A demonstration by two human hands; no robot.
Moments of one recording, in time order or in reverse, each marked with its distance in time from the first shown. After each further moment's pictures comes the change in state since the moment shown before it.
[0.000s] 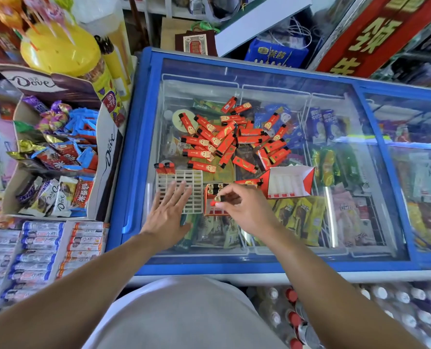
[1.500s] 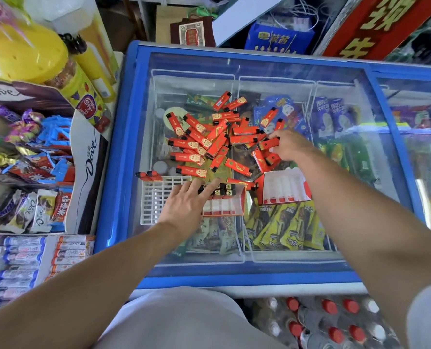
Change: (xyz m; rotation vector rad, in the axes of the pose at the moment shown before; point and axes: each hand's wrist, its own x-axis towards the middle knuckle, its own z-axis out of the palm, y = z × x) left_hand 0.059 0.071 -0.022 0.246 0.059 0.074; right_hand 0.162 0.124 -0.124 -0.540 -0.078 0.402
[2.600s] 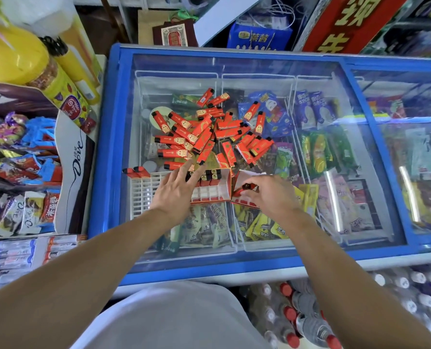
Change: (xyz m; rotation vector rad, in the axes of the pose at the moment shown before) left_hand 0.005 0.004 -0.015 -0.043 -0.031 -0.016; right_hand -0.157 -0.004 0.060 0.006 0.208 -0.245
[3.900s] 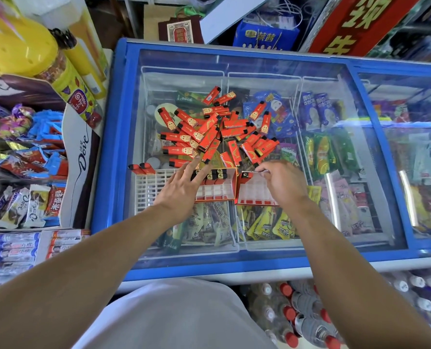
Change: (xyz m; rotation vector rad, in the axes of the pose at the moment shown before) left_hand 0.003 -0.009 0.003 -0.145 -0.055 0.036; right_hand 0.024 0.010 -0.007 0.016 0.117 0.082
